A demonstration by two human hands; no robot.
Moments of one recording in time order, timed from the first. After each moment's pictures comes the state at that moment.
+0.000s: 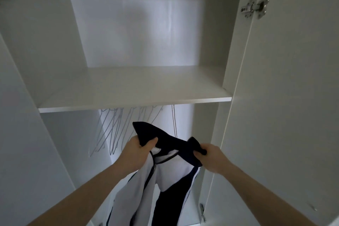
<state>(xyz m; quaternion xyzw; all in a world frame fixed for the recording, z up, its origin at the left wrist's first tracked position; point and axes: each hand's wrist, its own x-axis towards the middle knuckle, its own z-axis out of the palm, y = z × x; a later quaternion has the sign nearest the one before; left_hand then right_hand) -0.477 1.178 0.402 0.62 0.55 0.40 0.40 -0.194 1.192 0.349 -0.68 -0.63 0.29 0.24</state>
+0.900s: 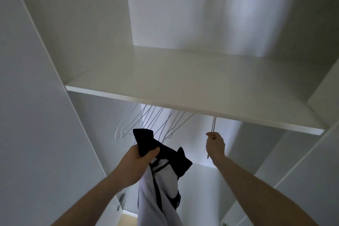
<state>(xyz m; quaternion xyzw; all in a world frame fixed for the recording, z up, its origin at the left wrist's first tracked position) -0.497 1.237 0.356 0.47 0.68 0.39 0.40 -0.264 1.456 0.229 -0.67 -0.50 0.39 0.39</state>
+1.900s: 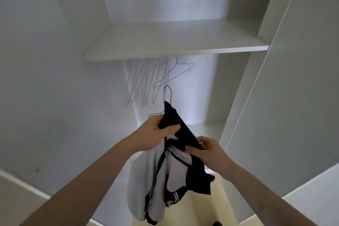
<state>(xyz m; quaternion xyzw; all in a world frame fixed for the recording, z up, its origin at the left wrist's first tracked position) -0.576 1.076 0.362 0.68 0.46 0.29 0.49 -0.351 1.030 0.303 -0.60 -0.52 0.51 0.32</state>
